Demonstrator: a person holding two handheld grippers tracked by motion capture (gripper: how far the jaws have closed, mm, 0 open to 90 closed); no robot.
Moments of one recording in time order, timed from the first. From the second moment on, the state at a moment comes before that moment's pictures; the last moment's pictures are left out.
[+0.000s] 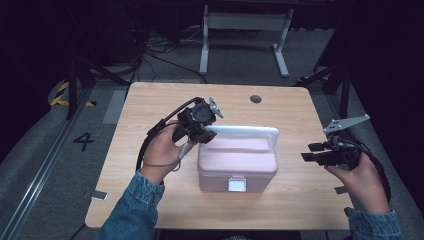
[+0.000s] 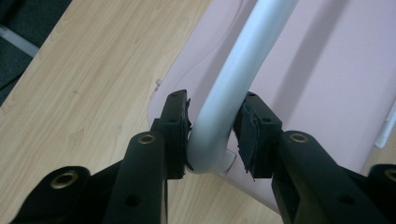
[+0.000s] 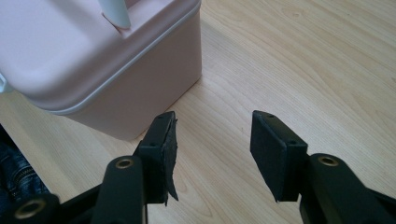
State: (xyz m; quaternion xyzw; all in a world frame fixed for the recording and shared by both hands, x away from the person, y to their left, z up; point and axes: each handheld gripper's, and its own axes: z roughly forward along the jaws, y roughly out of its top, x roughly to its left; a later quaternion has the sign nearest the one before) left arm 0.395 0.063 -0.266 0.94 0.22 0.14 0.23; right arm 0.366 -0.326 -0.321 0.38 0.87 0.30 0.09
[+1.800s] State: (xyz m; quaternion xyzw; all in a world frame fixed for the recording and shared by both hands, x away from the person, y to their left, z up) left arm 0.450 0.078 -0.234 0.91 0.29 0.04 0.28; right arm 0.362 -0.262 -0.322 0.28 0.89 0.36 0.03
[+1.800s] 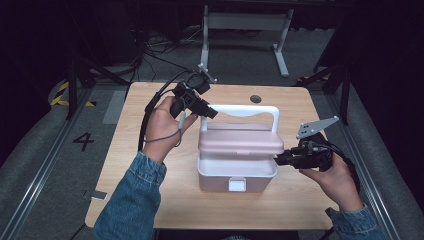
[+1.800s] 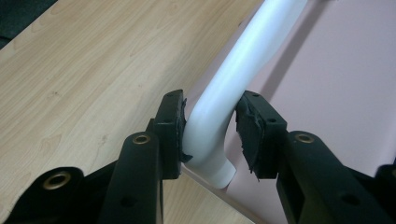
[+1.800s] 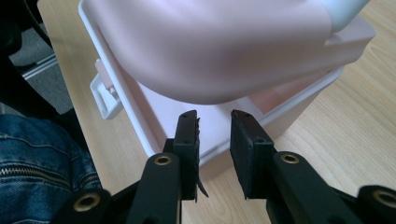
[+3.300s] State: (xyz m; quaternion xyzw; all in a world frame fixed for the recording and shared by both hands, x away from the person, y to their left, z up) left arm 0.403 0.130 -0.234 0.90 0.32 0.13 0.27; right arm 0.365 -0.261 -0.308 0.28 0.84 0.46 0.08
